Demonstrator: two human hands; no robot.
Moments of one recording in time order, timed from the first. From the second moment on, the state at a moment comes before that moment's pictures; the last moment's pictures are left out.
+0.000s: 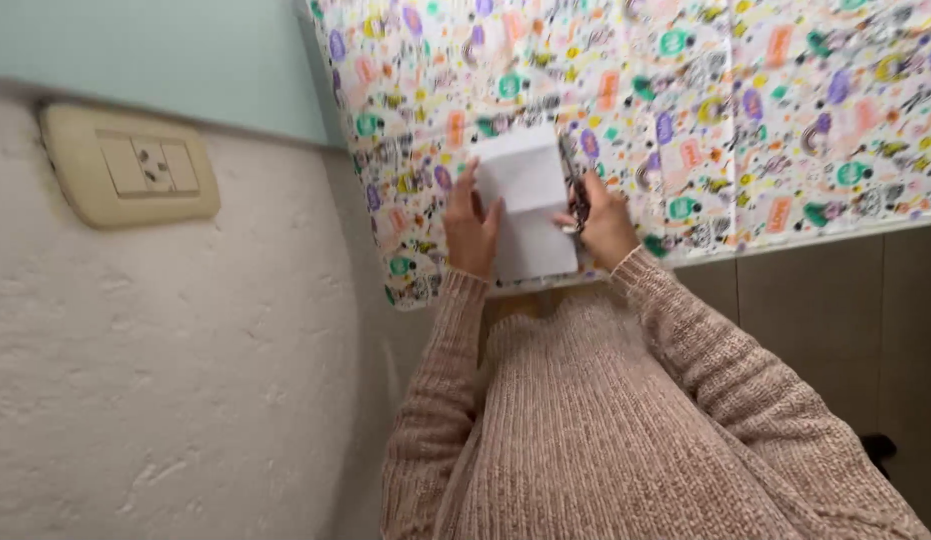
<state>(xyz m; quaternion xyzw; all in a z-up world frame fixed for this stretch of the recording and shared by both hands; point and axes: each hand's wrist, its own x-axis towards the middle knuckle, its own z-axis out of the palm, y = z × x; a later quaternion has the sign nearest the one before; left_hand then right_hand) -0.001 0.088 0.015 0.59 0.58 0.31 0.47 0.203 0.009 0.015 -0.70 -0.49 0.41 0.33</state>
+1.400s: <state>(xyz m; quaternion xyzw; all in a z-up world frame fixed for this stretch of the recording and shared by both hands) -0.051 0.041 -0.018 0.85 0.45 0.19 0.20 0.193 -0.004 0.030 -0.71 -0.54 0.34 0.30</state>
